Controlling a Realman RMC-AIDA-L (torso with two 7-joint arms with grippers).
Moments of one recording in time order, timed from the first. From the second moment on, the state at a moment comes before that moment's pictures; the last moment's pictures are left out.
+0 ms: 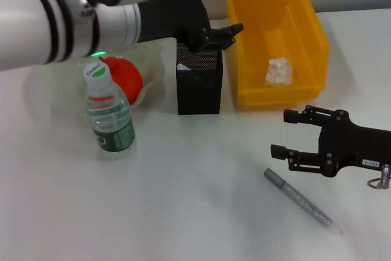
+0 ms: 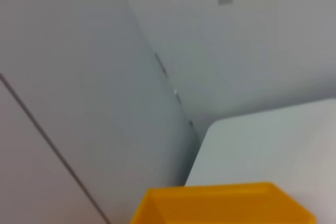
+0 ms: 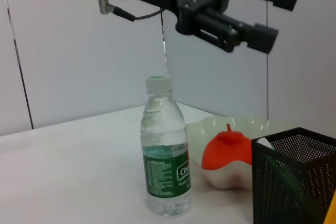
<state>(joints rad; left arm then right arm) -0.49 -2.07 1.68 1.53 2.12 0.82 -1.93 0.24 2.08 -0.90 -0.79 -1.71 -1.53 1.15</state>
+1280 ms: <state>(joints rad) -0.51 -2.06 1.17 1.13 1.59 1.52 -1.50 0.25 2.08 -0.89 -0.90 -1.77 -1.56 1.27</state>
